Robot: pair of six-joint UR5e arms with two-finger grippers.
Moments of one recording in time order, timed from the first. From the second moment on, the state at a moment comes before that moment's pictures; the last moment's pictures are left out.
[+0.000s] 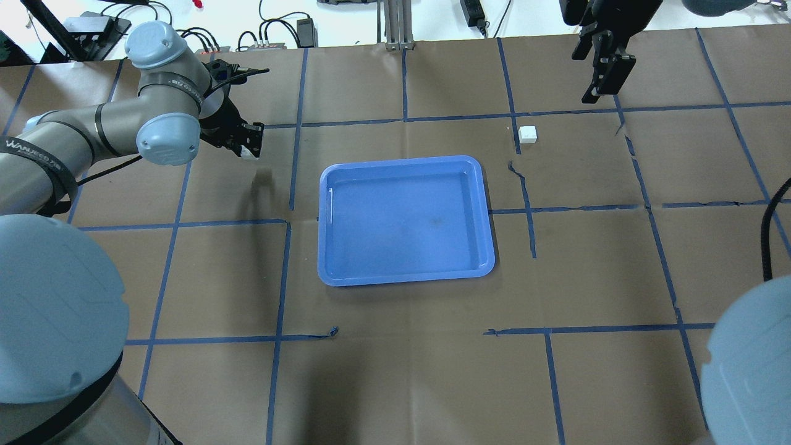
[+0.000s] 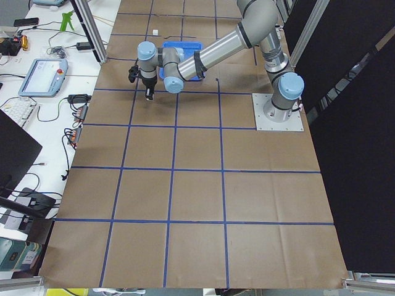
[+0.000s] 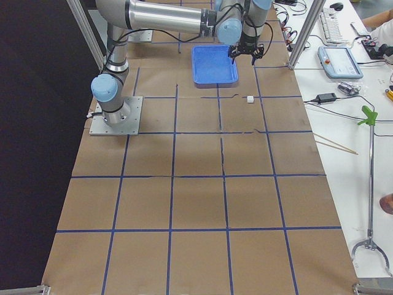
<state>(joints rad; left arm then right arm) -1.47 -2.09 -1.62 -0.91 1.51 0.32 1.45 -1.17 1.28 -1.67 -1.46 -1.66</state>
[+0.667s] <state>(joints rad) -1.77 -1.99 -1.71 -0.92 1.52 0.82 1.38 -0.99 1.32 -1.79 -1.26 -1.76</state>
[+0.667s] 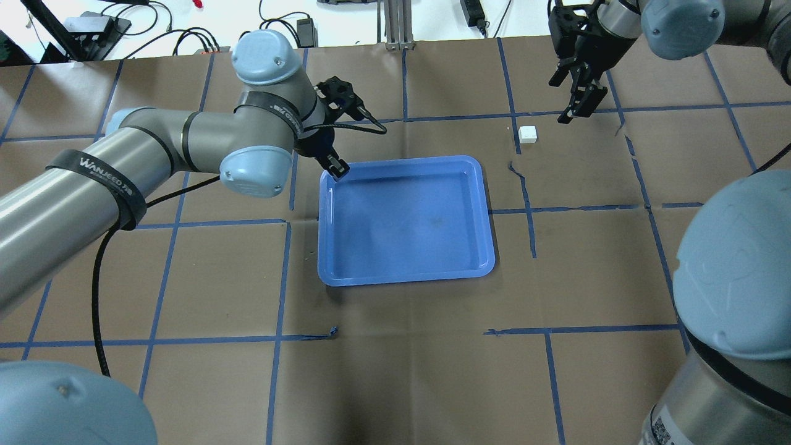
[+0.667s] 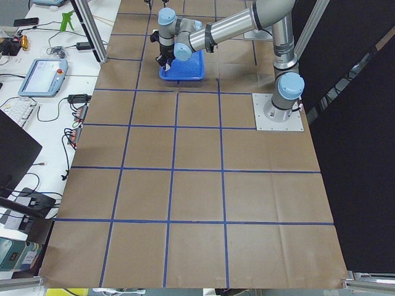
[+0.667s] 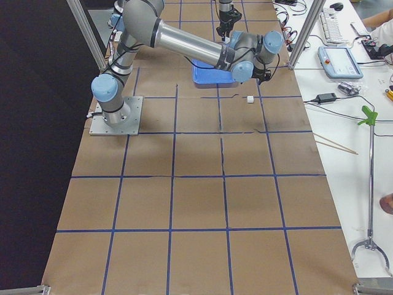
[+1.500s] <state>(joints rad) -1.89 -2.05 -1.76 -0.92 1.51 1.27 1.34 -0.85 1.42 -2.07 -1.07 -1.86</state>
